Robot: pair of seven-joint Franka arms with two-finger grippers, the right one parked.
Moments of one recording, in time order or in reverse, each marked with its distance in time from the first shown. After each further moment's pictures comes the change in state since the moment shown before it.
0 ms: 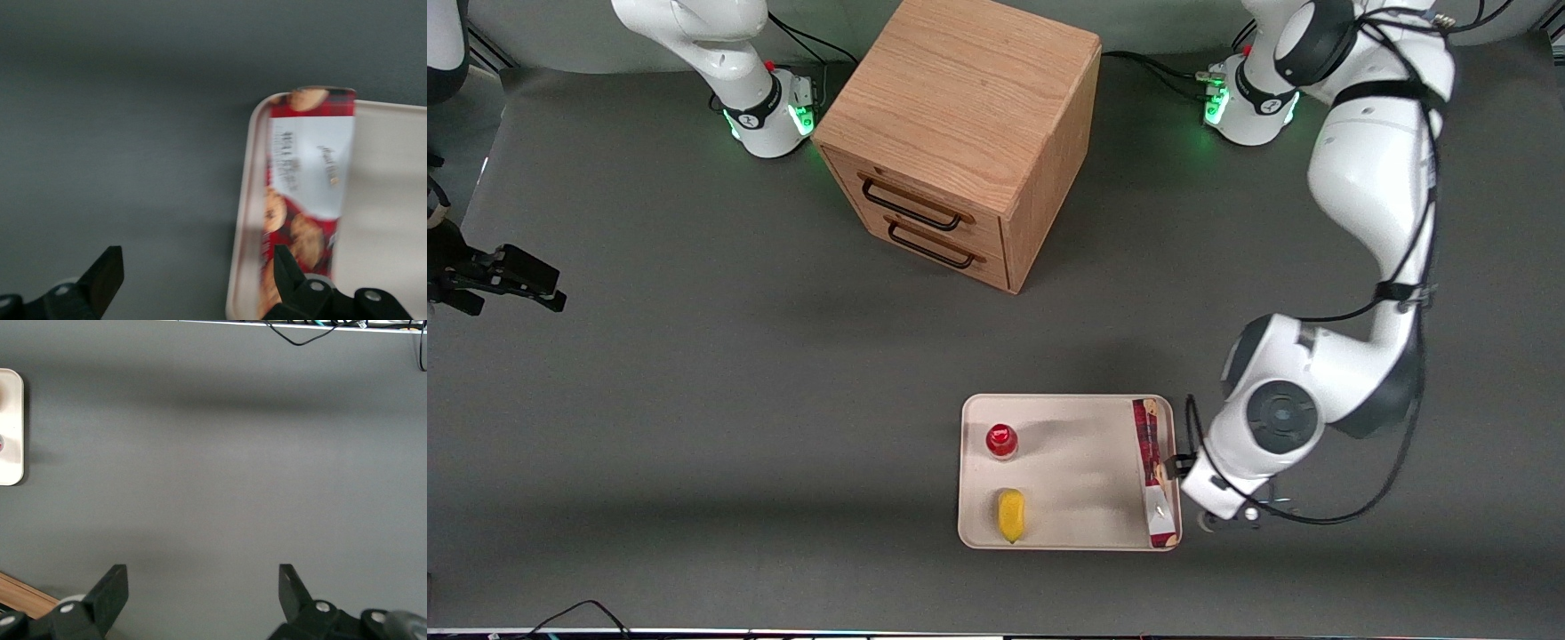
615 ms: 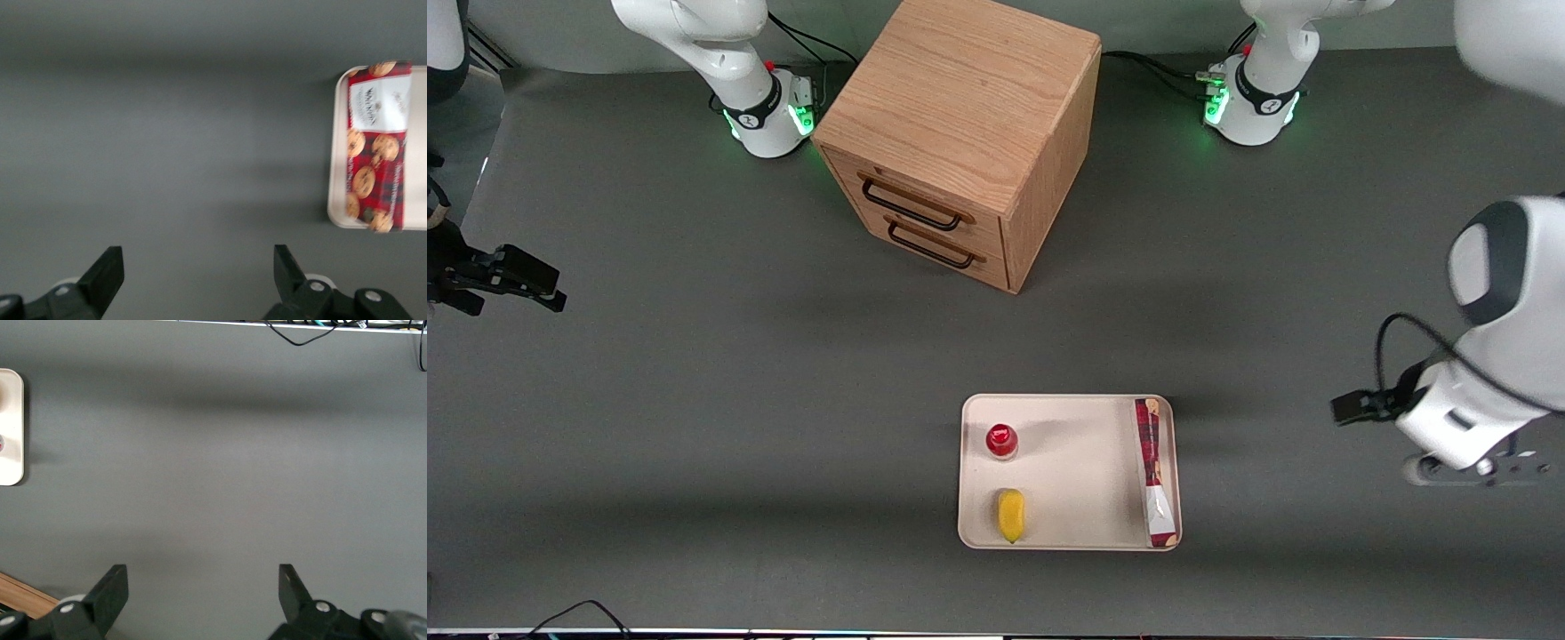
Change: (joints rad) arm 0.124 -0.461 0.214 -0.311 -0.262 -0.108 0.426
